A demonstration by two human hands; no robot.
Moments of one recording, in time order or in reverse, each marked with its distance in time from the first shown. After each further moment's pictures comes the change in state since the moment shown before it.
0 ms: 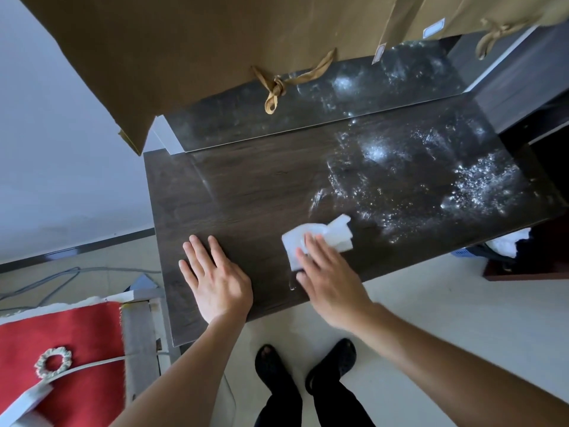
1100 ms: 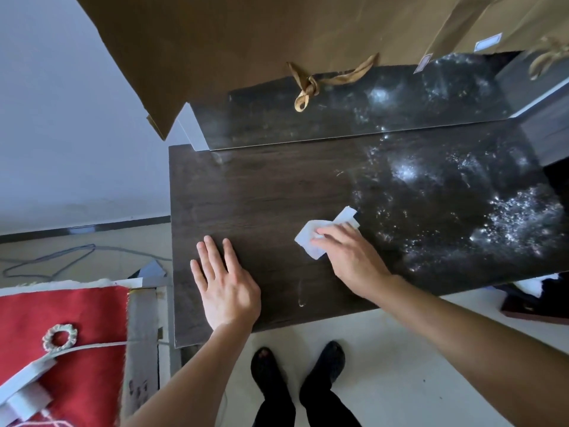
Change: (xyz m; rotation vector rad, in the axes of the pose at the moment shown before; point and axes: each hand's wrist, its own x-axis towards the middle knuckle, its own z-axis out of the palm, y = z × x) left_hand 0.002 0.001 -0.001 0.052 0.016 0.006; right_hand 0.070 0.047 -0.025 0.162 0.083 -0.233
